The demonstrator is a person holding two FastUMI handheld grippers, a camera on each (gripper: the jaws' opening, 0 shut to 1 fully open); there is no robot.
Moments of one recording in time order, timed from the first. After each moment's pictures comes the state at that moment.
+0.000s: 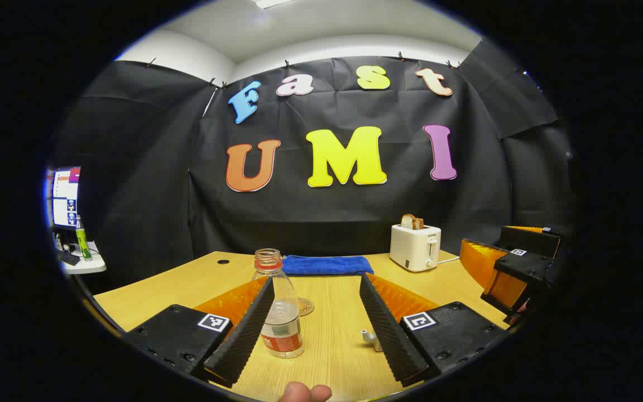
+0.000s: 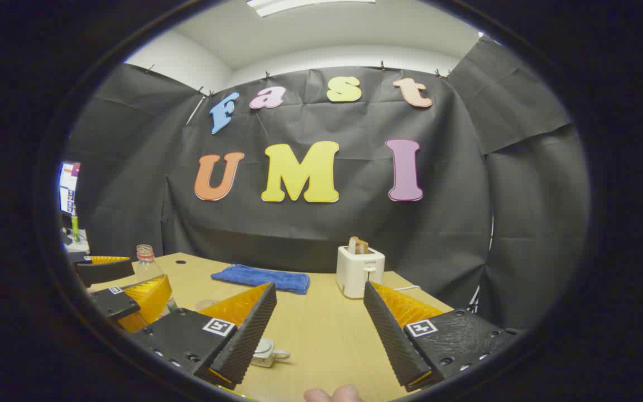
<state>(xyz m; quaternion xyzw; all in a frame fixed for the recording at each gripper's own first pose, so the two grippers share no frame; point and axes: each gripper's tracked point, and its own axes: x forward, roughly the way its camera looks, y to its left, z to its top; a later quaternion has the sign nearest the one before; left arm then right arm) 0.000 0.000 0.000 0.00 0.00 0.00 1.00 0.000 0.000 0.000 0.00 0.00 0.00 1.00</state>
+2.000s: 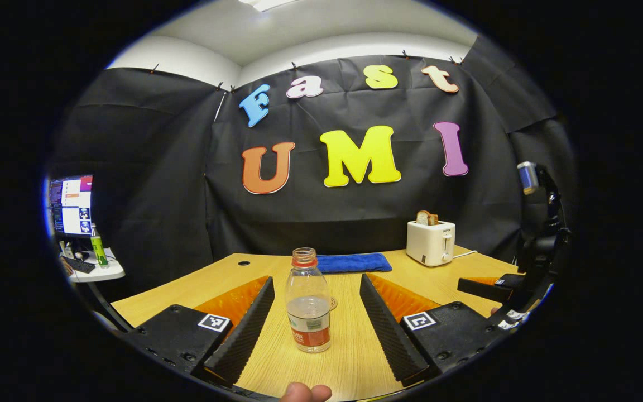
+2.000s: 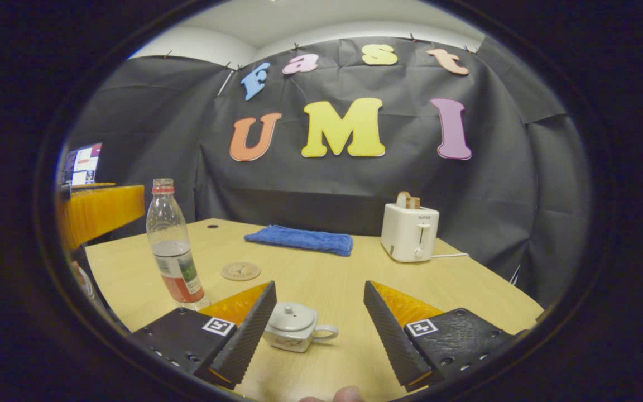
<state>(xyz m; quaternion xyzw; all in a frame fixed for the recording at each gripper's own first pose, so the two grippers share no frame) -0.027 0.034 0.001 0.01 0.00 0.04 1.00 0.035 0.071 -0.106 -0.02 0.09 0.10 0.99</state>
